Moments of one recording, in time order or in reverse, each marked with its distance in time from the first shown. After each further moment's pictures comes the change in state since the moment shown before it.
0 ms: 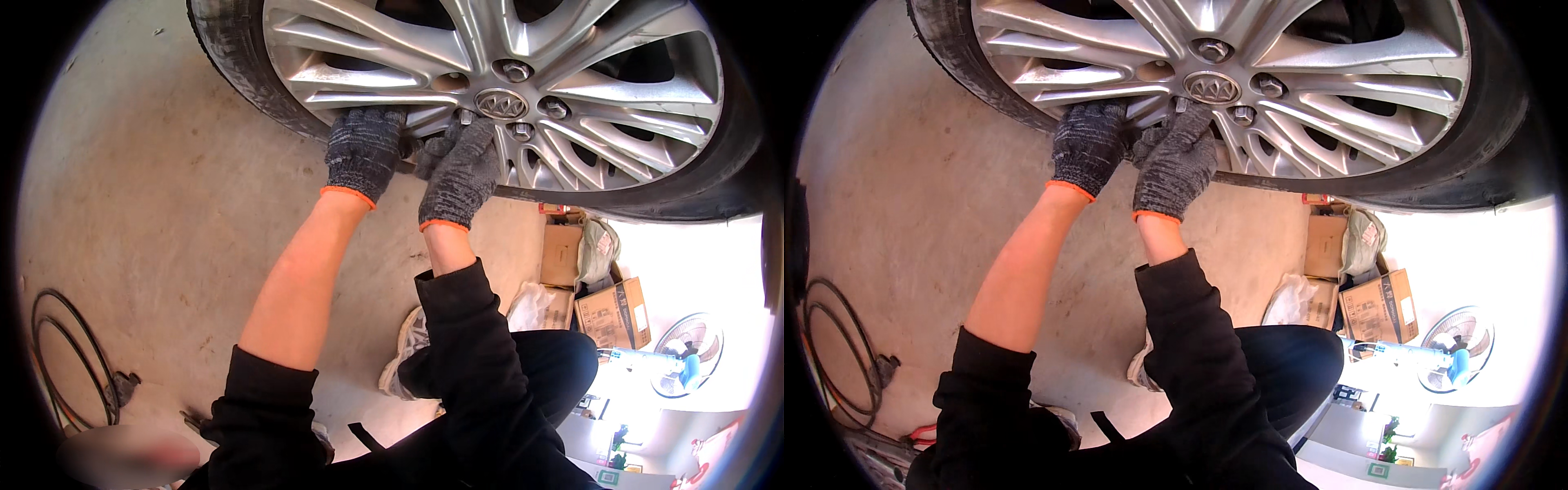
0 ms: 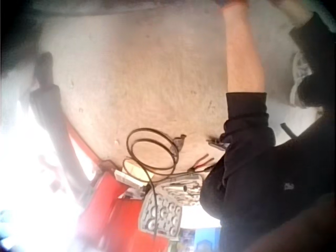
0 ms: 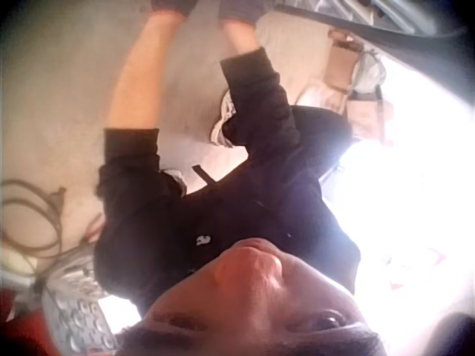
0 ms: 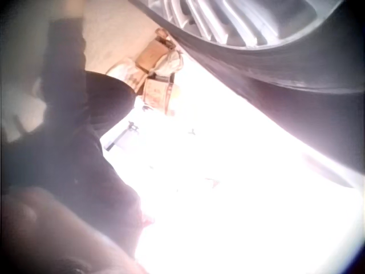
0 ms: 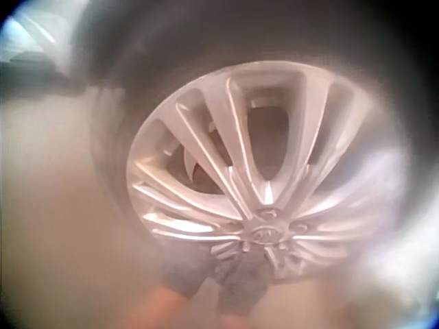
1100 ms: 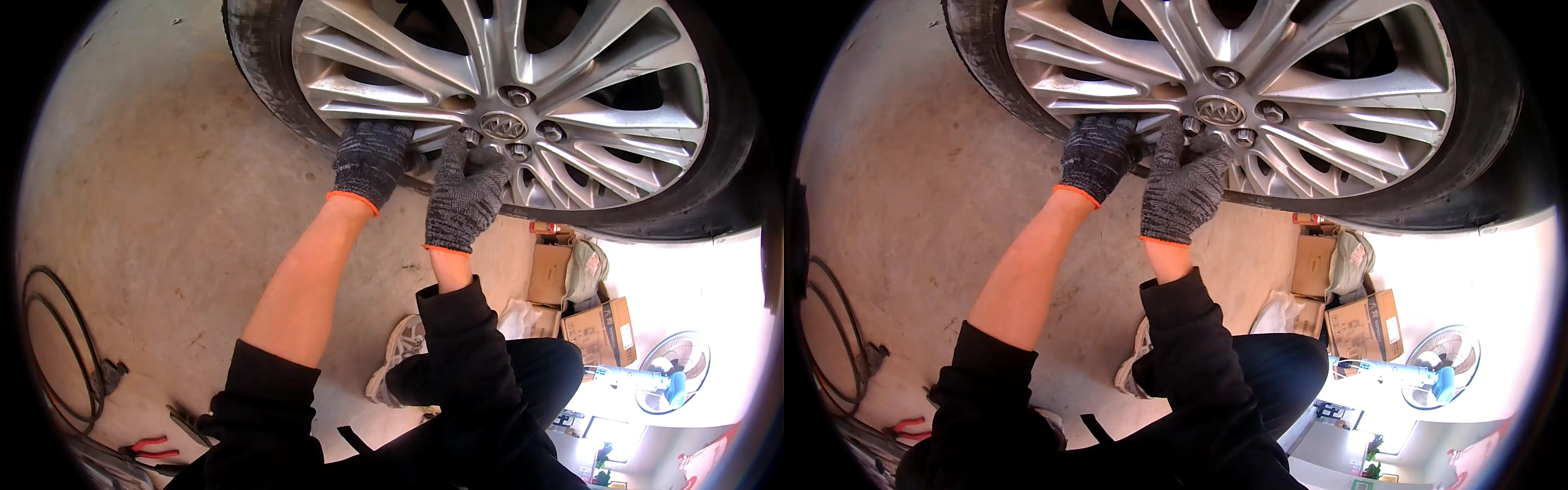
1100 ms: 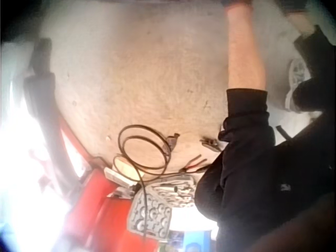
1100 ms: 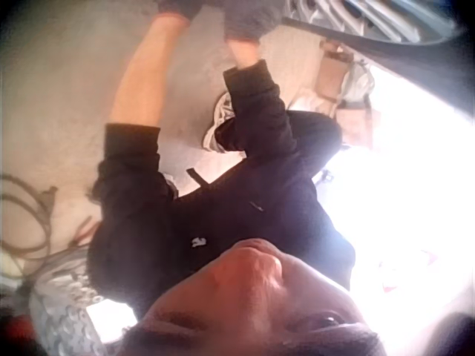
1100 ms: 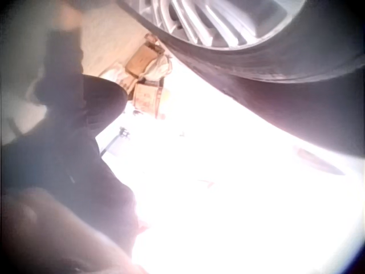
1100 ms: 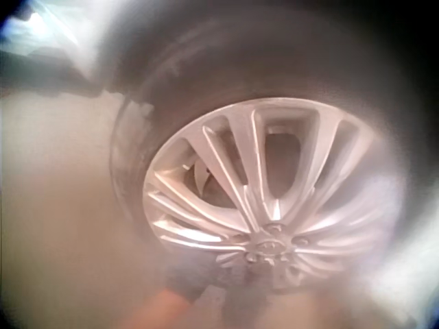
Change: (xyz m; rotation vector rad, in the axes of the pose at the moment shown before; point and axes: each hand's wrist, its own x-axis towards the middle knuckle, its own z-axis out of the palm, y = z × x) left_hand -0.002 0.000 -0.002 0.002 0.073 0.028; right_hand -0.005 -0.007 -0.007 -0.676 0.135 -0.568
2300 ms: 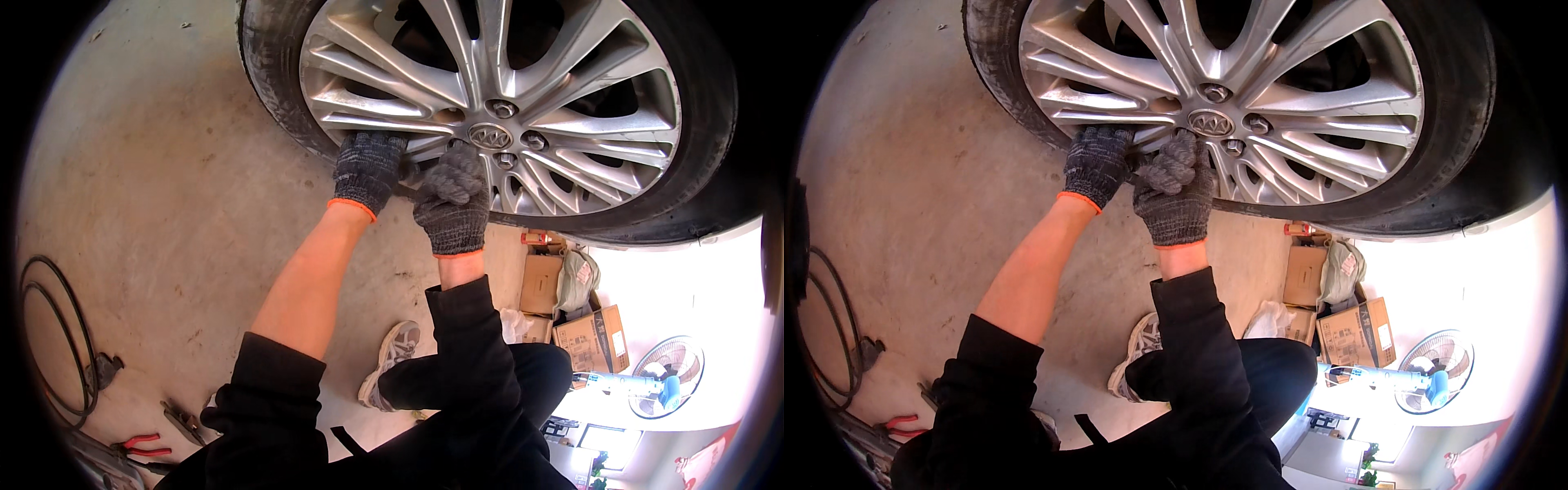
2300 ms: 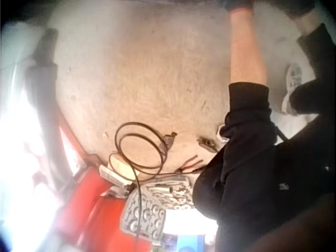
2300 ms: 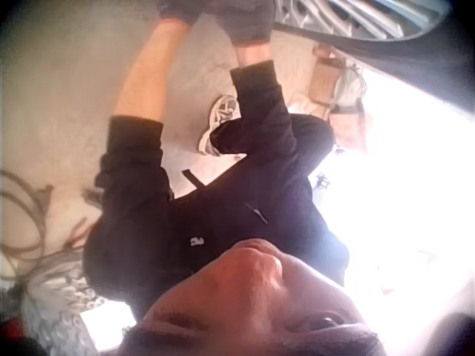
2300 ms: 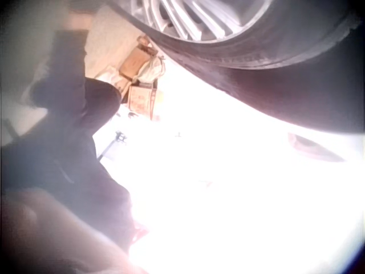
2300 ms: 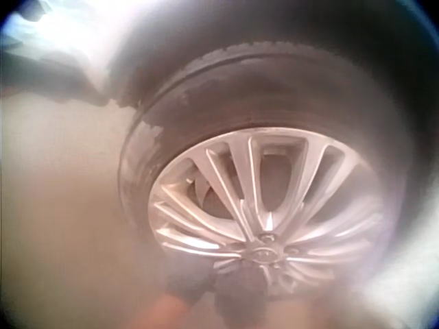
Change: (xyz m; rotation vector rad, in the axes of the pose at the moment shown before) left_hand -0.004 0.001 0.003 0.039 0.023 -0.024; right_hand 0.011 0.004 -0.020 0.780 -0.593 0.791
